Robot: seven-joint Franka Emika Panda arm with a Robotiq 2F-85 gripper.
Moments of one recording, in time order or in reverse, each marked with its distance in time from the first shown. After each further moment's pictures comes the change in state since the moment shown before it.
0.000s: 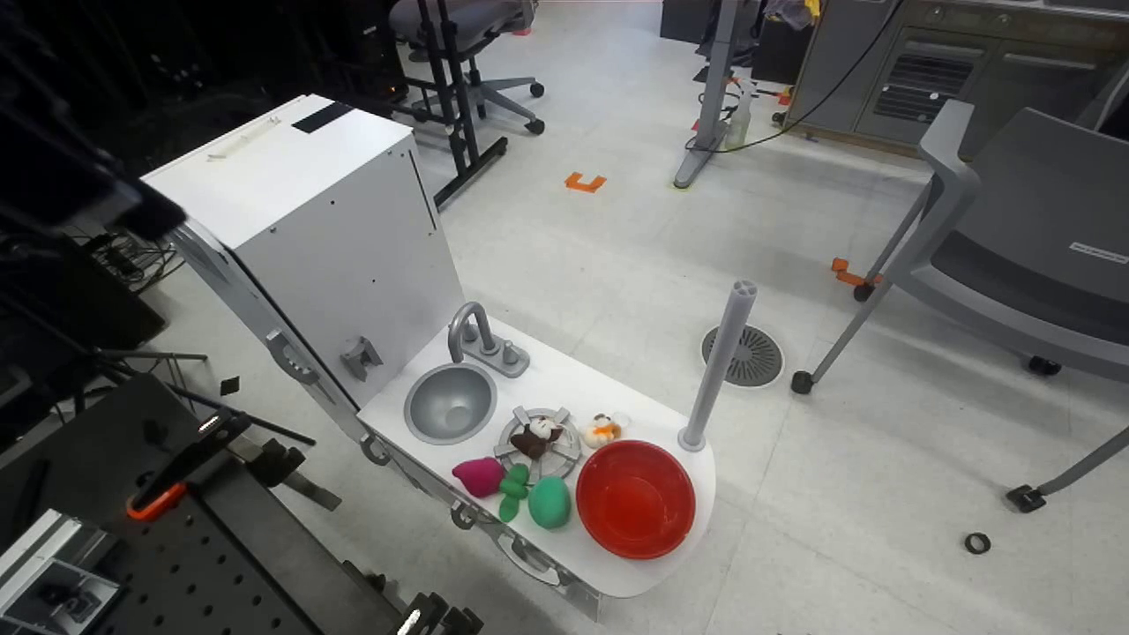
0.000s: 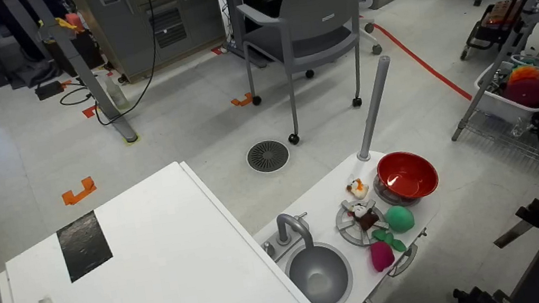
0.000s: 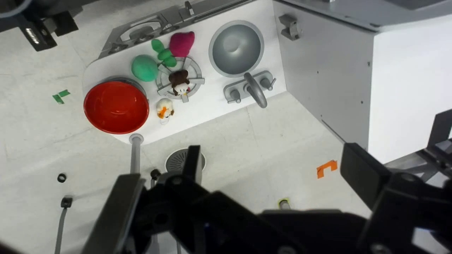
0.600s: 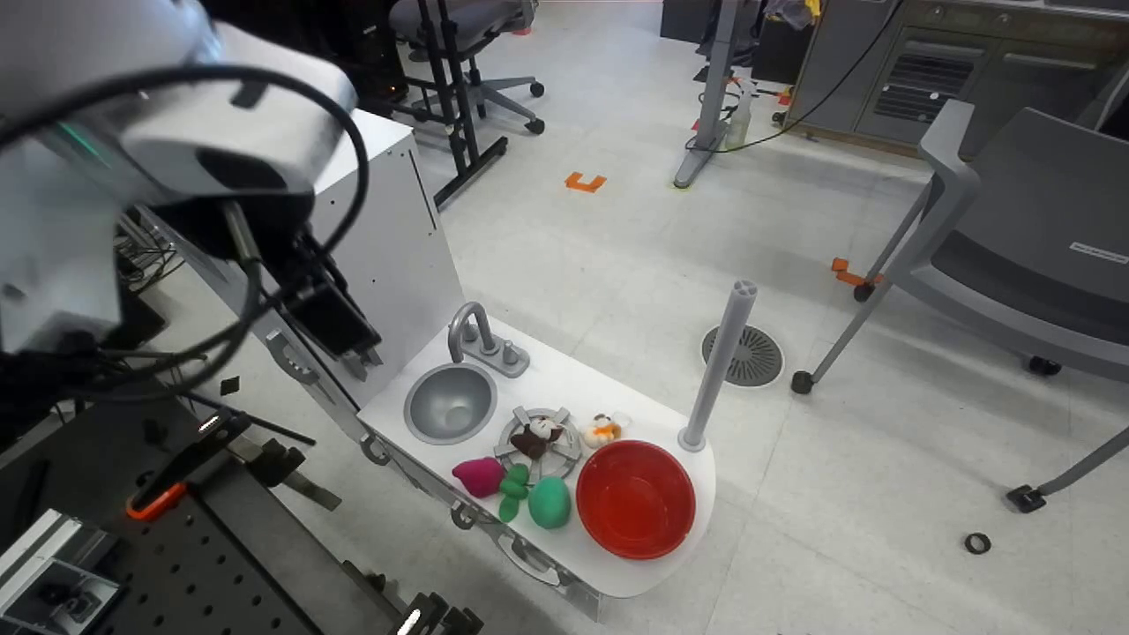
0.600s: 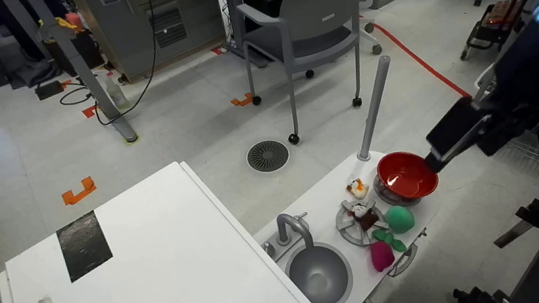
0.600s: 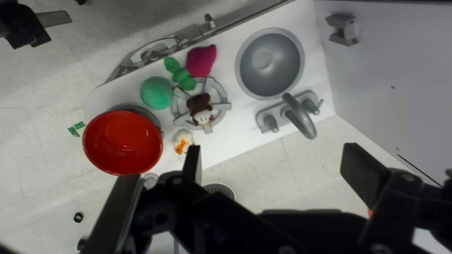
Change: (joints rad) arm 0.045 0.595 -0.035 0.175 0.018 0.292 0.000
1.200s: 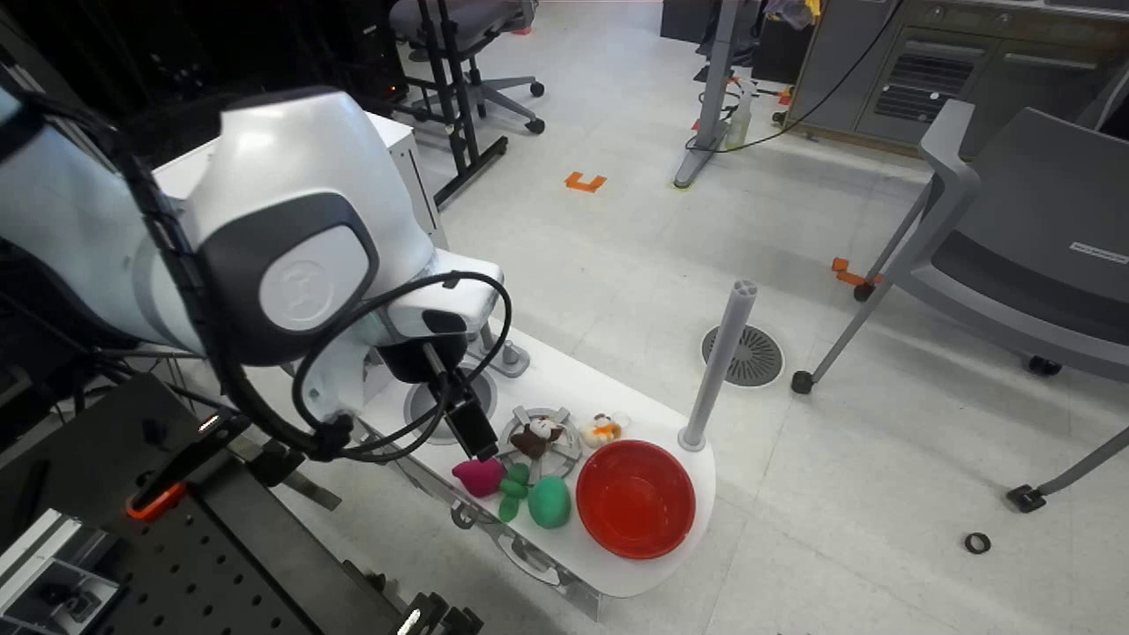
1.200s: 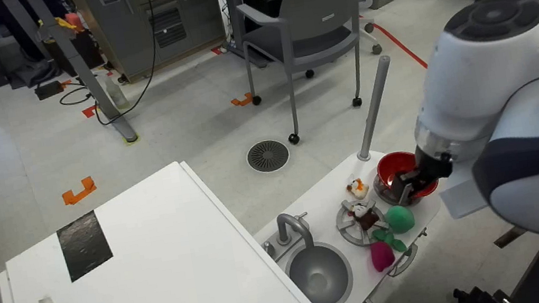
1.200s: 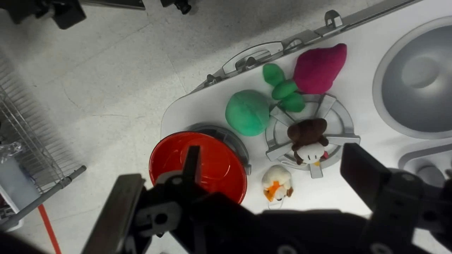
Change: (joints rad) arm 0.266 0.615 -0.317 0.376 -0.364 -0.021 0.408
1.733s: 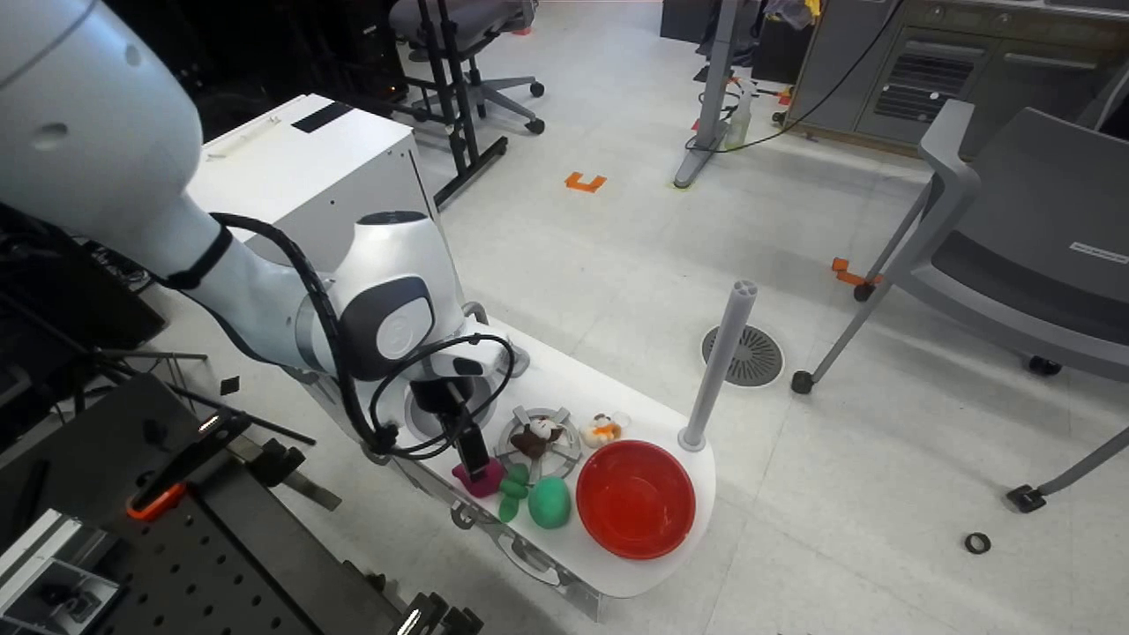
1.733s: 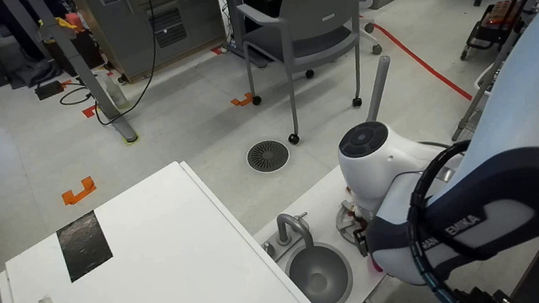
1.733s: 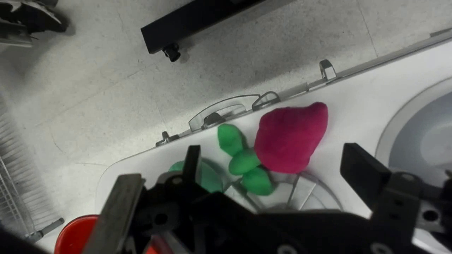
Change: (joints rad) arm -0.024 0.447 0.113 0.472 0.098 -0.236 0.017
